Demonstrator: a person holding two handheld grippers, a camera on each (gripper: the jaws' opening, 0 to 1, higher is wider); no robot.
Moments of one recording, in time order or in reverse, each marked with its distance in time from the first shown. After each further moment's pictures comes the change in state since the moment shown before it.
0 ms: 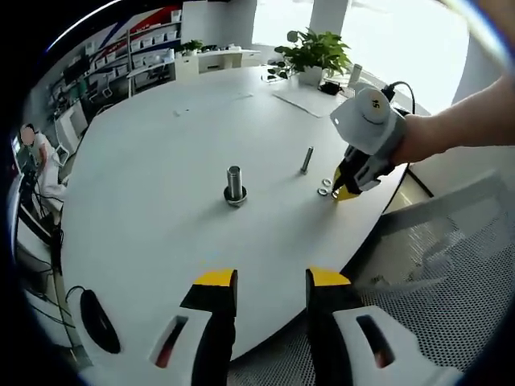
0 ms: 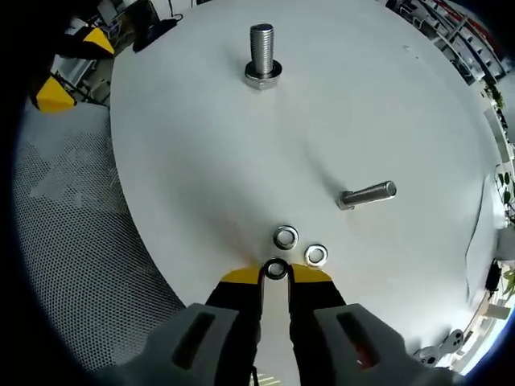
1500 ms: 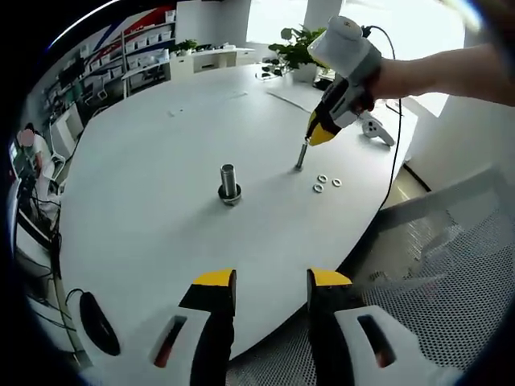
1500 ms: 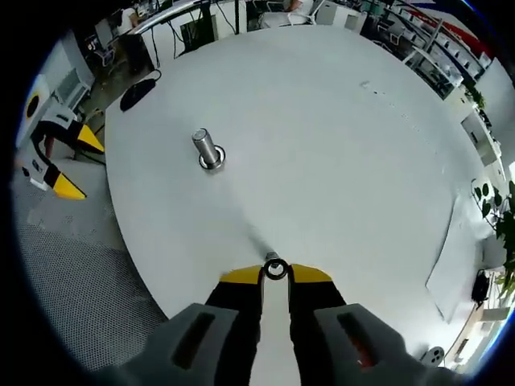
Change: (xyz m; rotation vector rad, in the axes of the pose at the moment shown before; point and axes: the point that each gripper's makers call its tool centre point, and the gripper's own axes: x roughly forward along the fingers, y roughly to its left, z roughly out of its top) left arm 0.002 -0.004 -0.003 0.021 0.013 -0.016; right arm -0.052 -0.058 0.065 0.021 -0.159 -0.044
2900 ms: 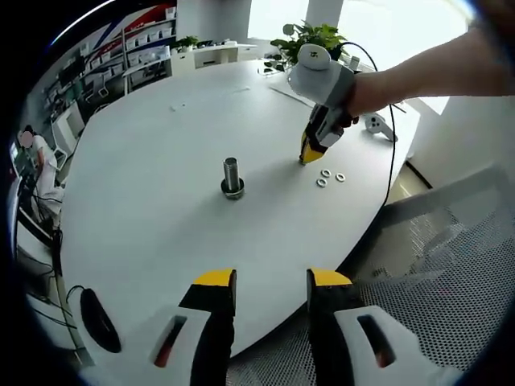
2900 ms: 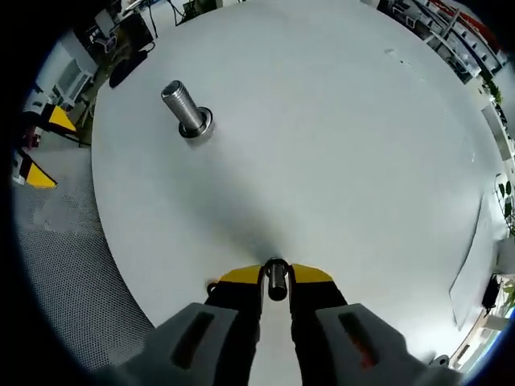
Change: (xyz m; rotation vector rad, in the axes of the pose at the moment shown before) left arm 0.001 0.004 -0.006 -0.006 0.021 0.011; right arm 0.056 0.000 -0.020 -0.012 0.124 0.066
